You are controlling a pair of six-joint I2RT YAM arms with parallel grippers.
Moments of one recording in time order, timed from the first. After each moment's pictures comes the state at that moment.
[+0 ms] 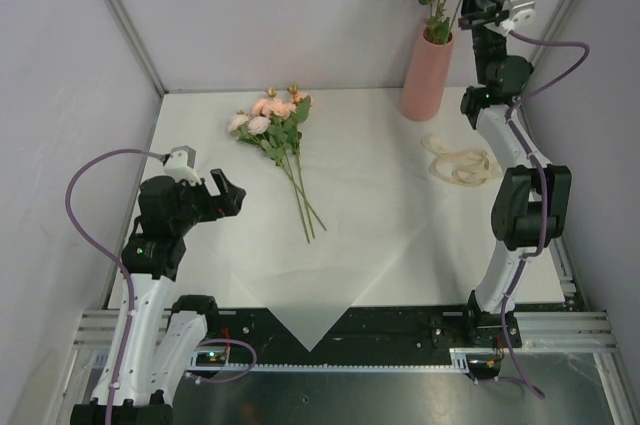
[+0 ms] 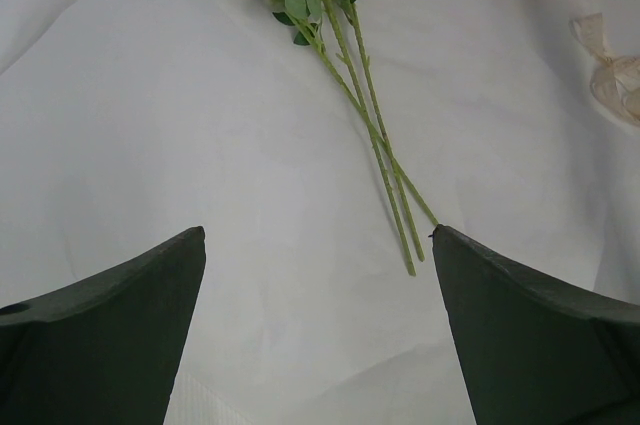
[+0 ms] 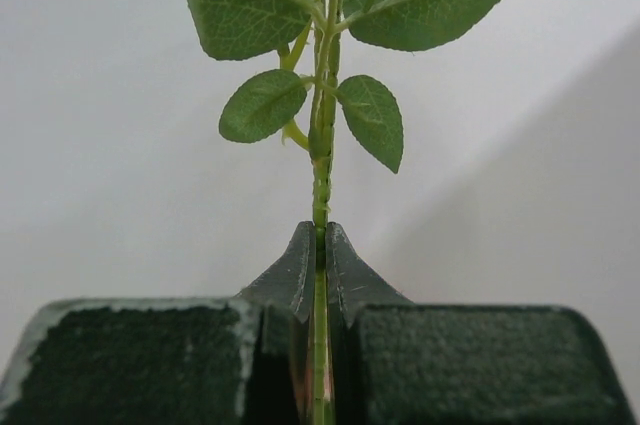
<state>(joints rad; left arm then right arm) -0.02 0.65 0.73 -0.53 0.22 -0.29 0.06 1.87 1.61 1.20 -0.22 0.06</state>
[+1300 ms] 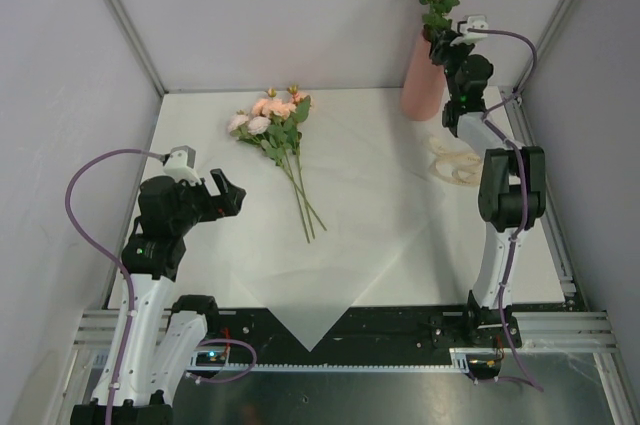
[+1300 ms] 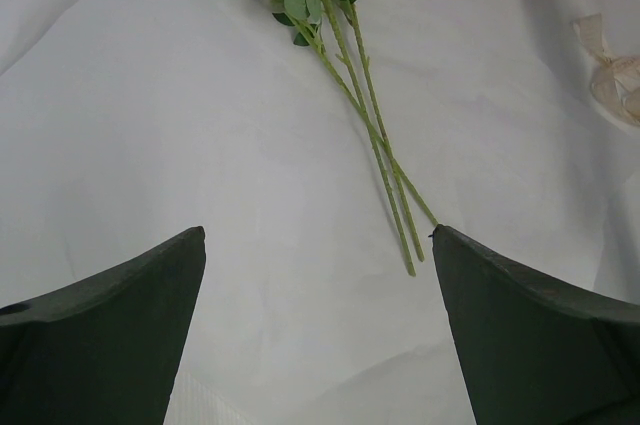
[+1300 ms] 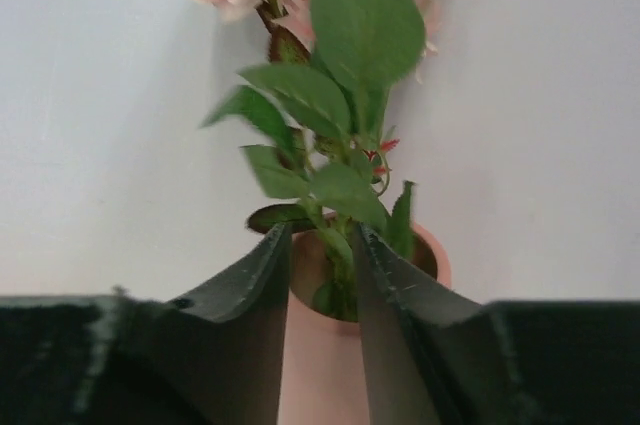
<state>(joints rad) -0.02 0.65 0.73 -0.53 0.22 -0.29 0.07 2.12 1.65 0.83 -0.07 0.07</state>
